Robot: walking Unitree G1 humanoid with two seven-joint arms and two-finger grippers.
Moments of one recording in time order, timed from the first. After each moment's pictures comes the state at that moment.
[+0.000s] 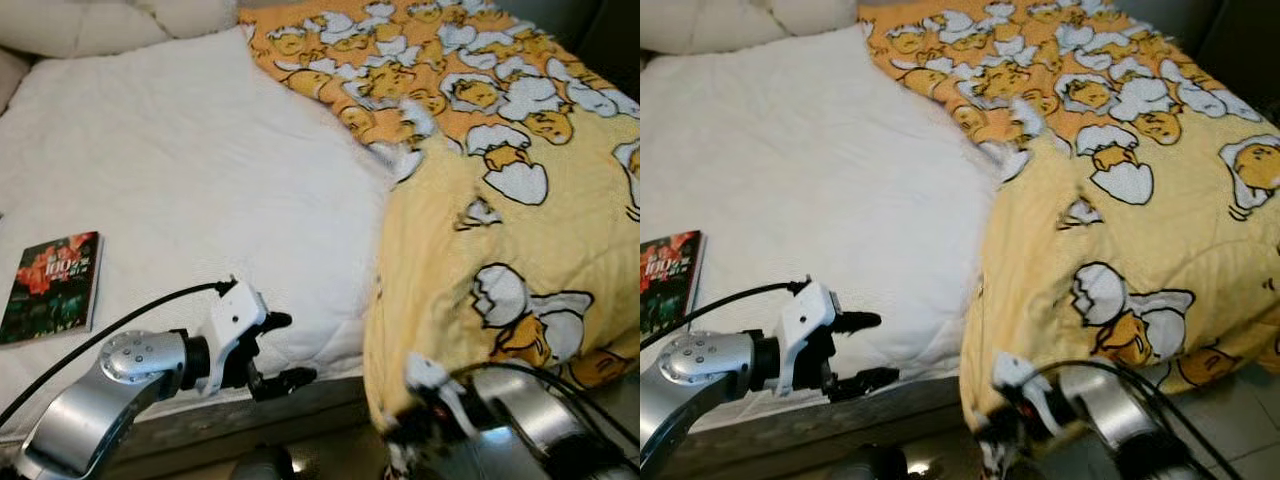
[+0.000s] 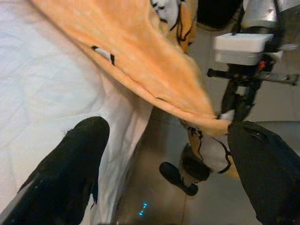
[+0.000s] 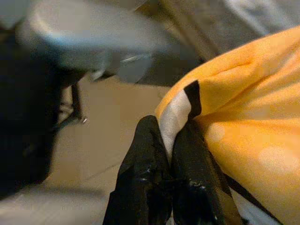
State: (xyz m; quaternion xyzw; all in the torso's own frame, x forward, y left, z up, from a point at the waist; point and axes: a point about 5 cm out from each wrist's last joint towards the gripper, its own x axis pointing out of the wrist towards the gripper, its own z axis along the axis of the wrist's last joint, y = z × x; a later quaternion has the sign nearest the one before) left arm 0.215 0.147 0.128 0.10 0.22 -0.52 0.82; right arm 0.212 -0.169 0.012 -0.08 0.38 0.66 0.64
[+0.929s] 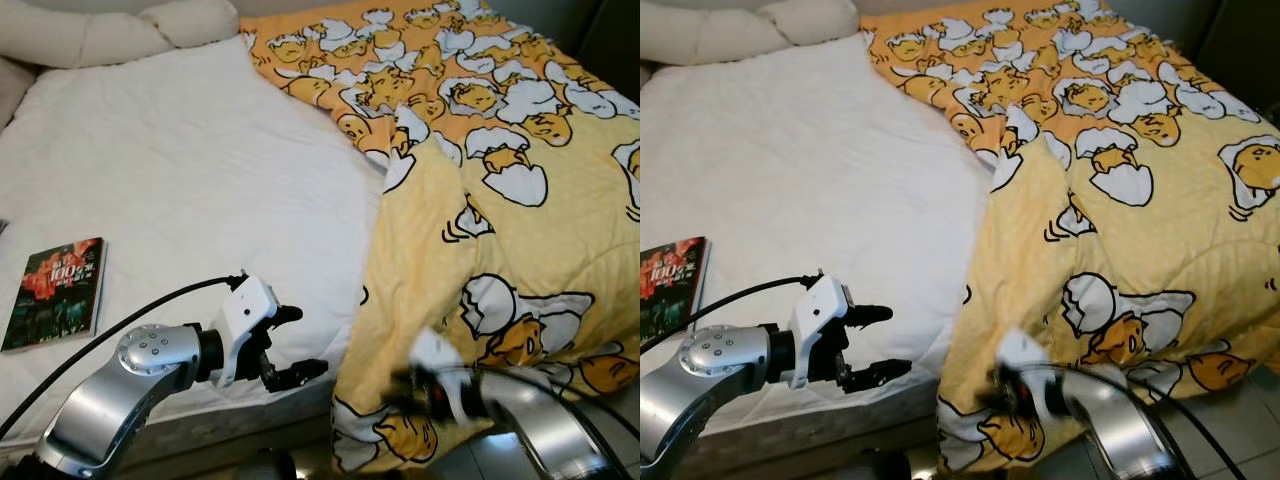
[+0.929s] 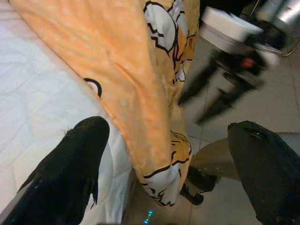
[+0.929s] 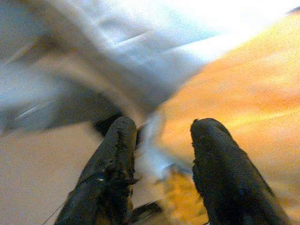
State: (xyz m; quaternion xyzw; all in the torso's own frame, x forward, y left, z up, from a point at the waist) left arm 0.224 0.137 0.126 0.10 0.20 -0.52 0.83; right arm 0.233 -0.158 0.034 -0.13 0.32 0.45 0.83
